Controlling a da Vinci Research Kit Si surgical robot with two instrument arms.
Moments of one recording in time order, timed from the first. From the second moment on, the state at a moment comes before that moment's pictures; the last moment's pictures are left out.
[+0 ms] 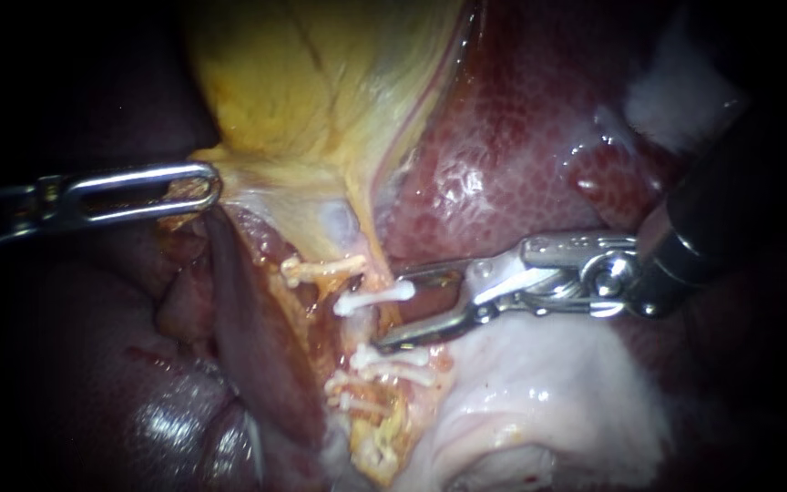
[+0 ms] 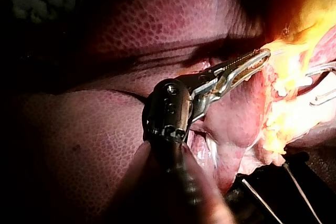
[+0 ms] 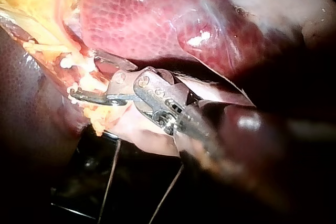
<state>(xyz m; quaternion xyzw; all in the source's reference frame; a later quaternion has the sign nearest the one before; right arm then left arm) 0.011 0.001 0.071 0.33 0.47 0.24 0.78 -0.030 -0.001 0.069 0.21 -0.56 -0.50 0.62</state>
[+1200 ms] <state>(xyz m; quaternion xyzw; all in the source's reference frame) 0.004 0.004 0.061 0.29 0.52 0.22 0.78 -0.041 -0.004 0.075 0.22 -0.56 -0.48 0.64</state>
